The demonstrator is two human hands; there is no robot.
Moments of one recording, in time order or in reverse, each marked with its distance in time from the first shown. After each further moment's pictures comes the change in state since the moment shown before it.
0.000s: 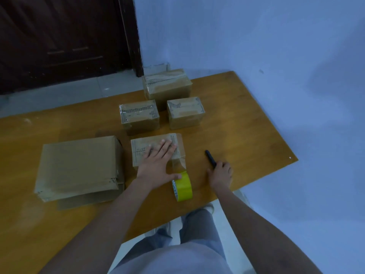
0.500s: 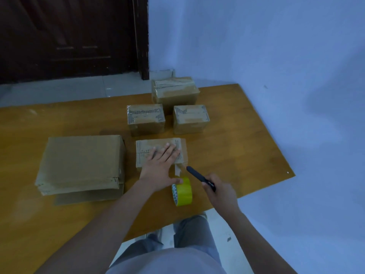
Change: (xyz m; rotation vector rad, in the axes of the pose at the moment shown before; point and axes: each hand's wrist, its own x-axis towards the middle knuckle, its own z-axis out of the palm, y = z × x) left_hand -0.003 0.004 -0.004 -0.007 0.024 -0.008; right_hand -0.071 0.008 -0.052 0.076 0.002 -0.590
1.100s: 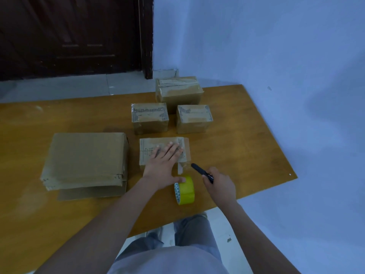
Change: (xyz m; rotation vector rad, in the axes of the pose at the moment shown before) left_hand -0.001 0.000 -0.001 0.001 0.024 0.013; right_hand 0.022 -0.012 0.002 -0.173 0.023 0.047
